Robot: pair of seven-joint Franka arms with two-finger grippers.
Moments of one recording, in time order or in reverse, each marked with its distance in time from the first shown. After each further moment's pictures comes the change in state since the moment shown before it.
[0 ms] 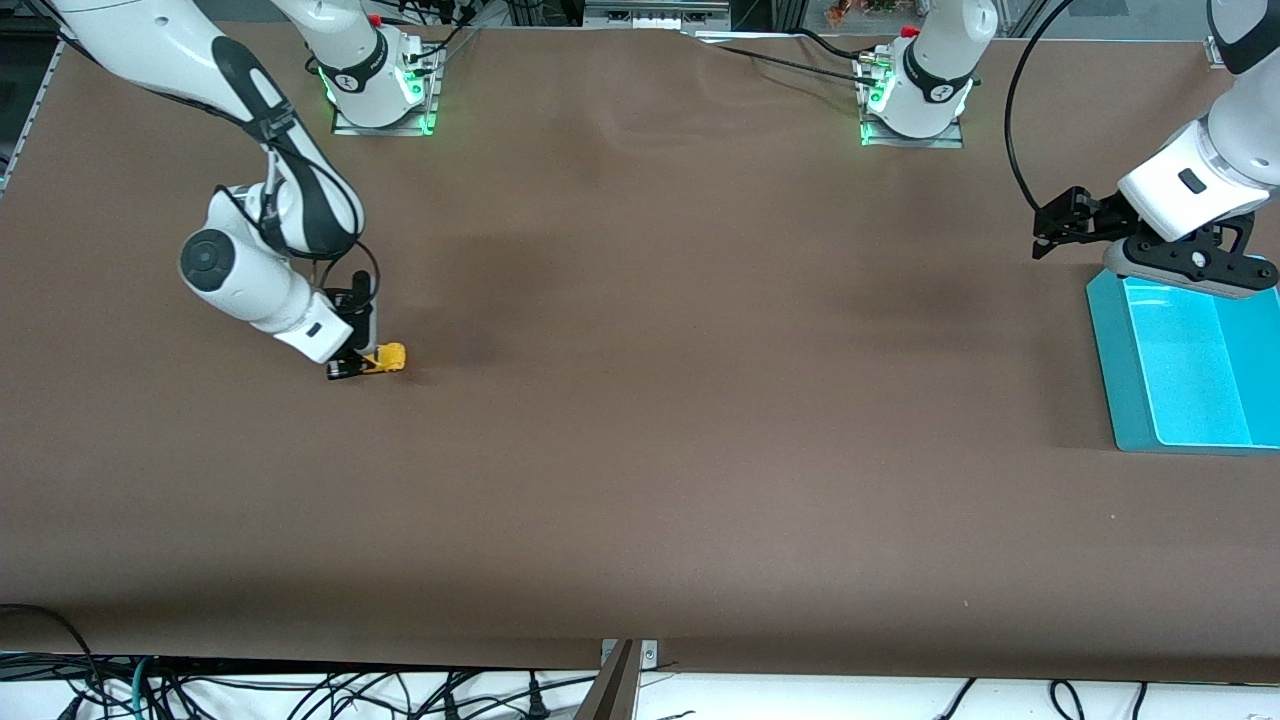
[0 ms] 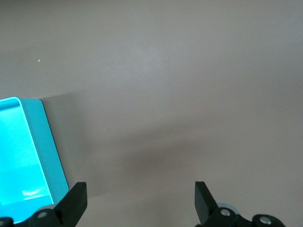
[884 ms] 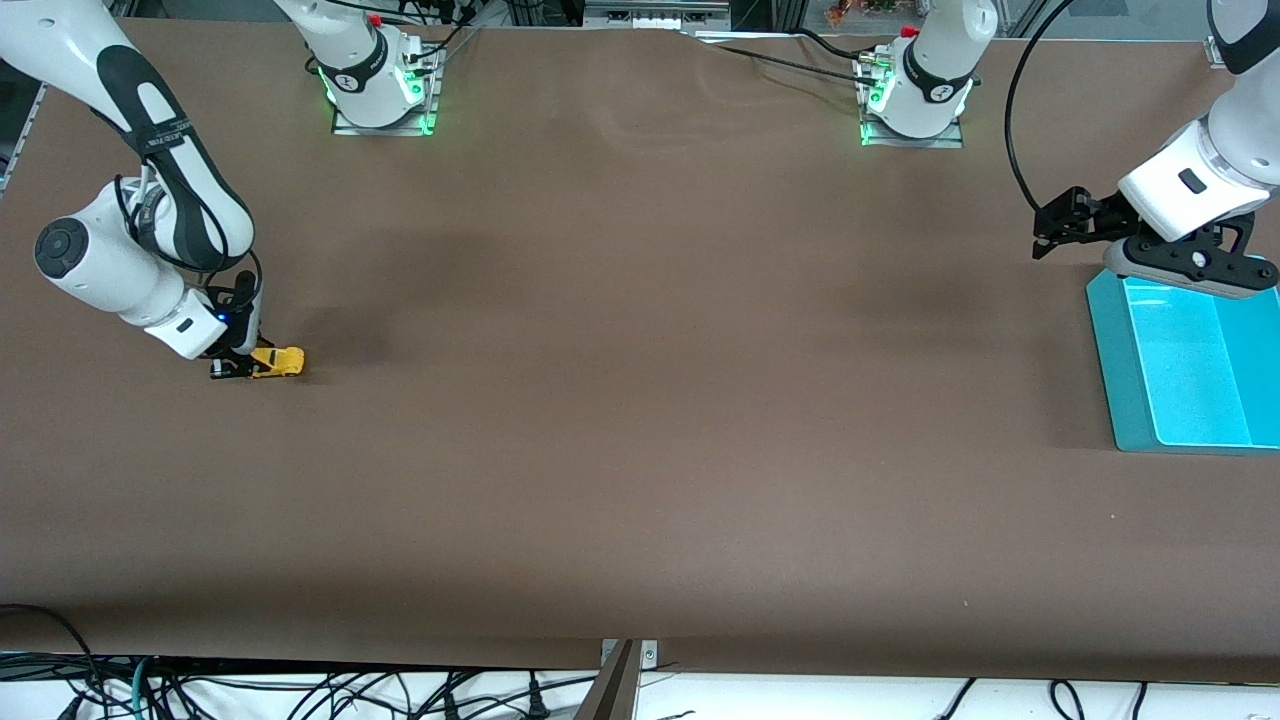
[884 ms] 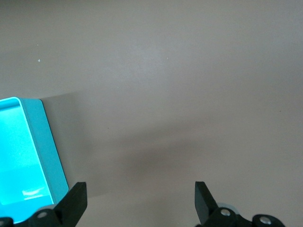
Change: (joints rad) left arm 0.000 0.000 0.000 0.000 0.000 0.000 0.000; right arm -0.247 0.010 -0.020 0.012 0.006 0.025 -0.239
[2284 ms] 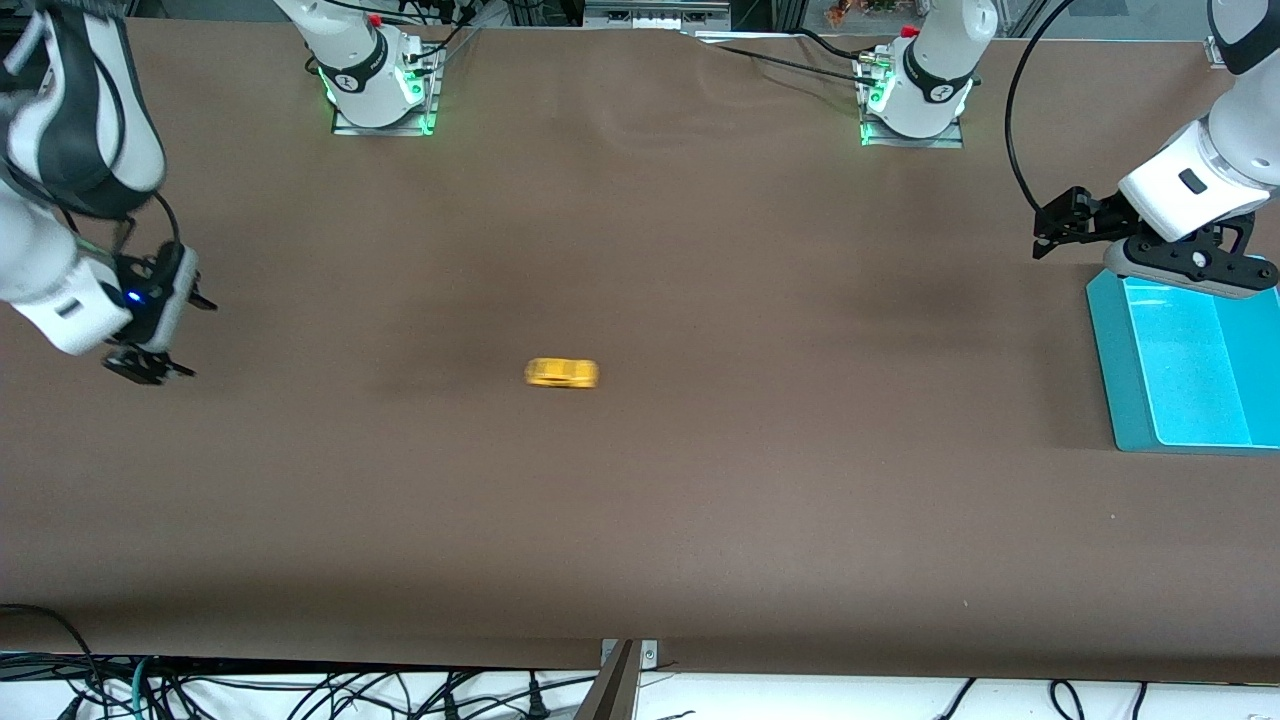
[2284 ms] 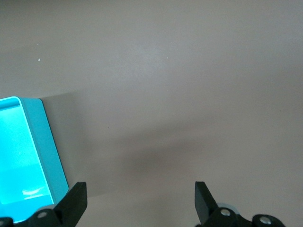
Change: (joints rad) left arm 0.001 0.000 0.000 0.000 0.000 -0.002 0.000; right arm -0.001 -0.293 0.131 0.321 0.000 -0.613 0.376
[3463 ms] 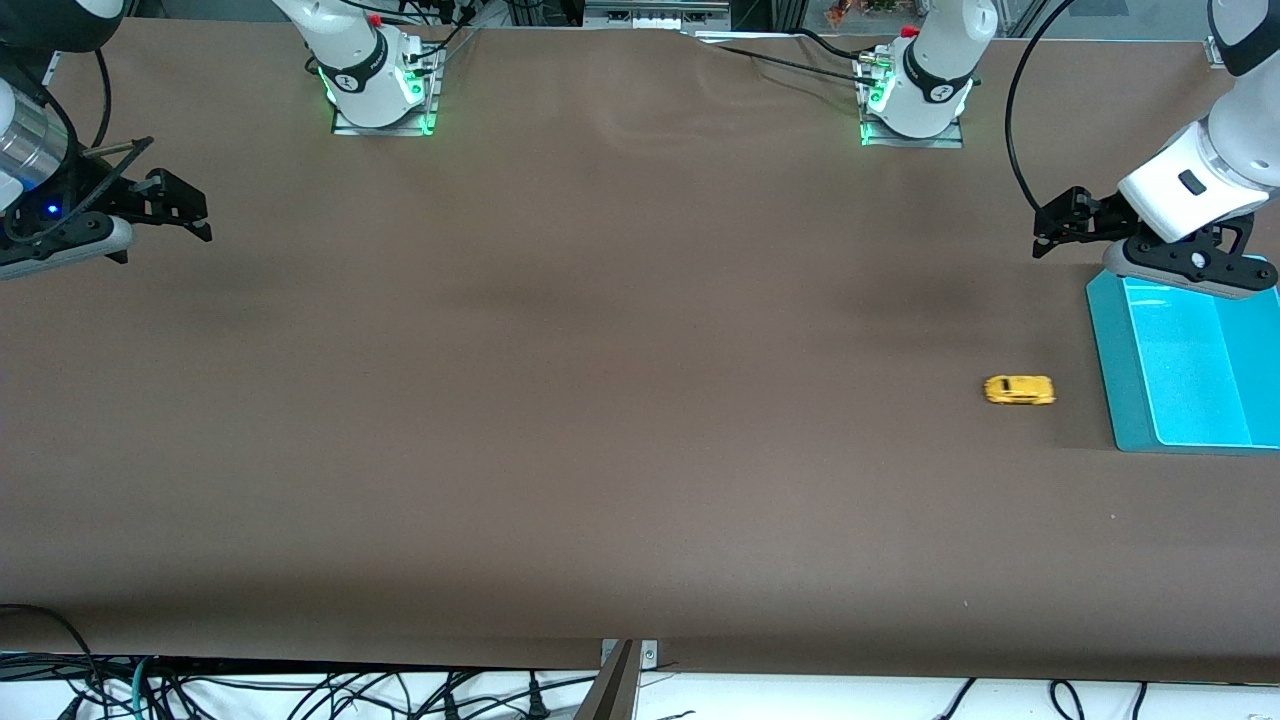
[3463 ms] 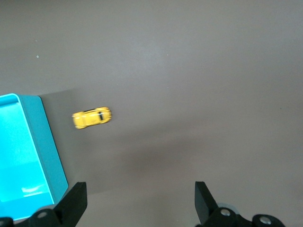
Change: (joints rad) left arm 0.001 0.006 0.001 0.000 0.000 -0.012 0.000; right arm 0.153 -0.175 -0.070 0.106 0.009 -0.337 1.257
